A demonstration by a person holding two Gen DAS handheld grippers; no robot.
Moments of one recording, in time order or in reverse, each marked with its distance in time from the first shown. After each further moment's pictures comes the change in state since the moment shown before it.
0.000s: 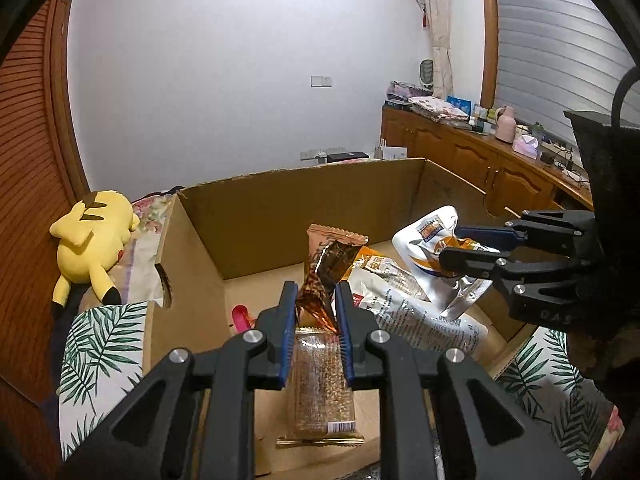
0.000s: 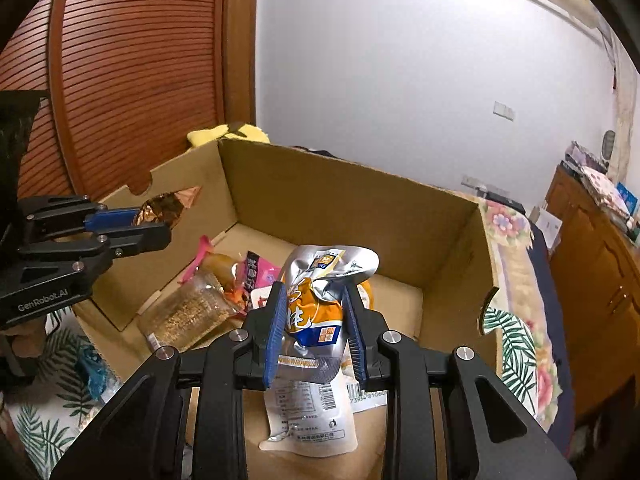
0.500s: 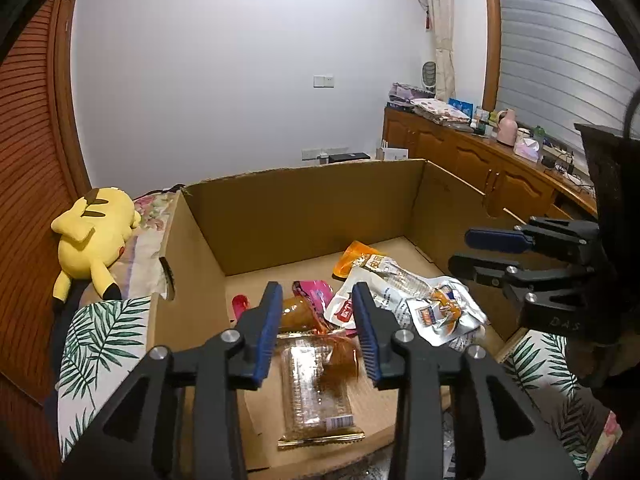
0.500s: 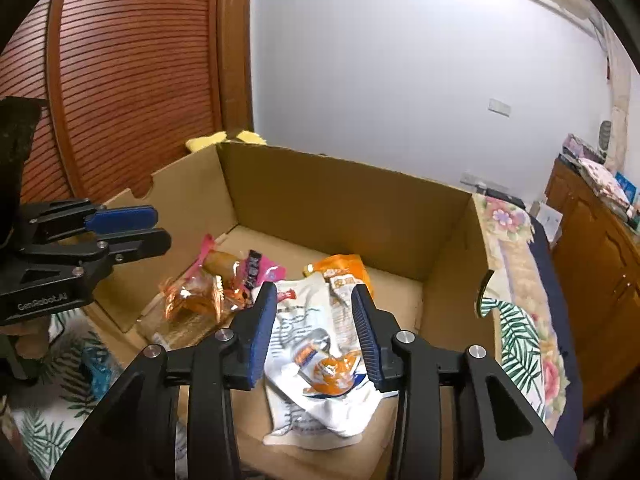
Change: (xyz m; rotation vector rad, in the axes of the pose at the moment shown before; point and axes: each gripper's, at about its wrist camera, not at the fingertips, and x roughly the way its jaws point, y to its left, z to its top) left arm -0.006 0.002 -0.002 -0.014 -0.004 0.001; right arm -0.007 -0.006 -0.009 0.039 -0.027 0.014
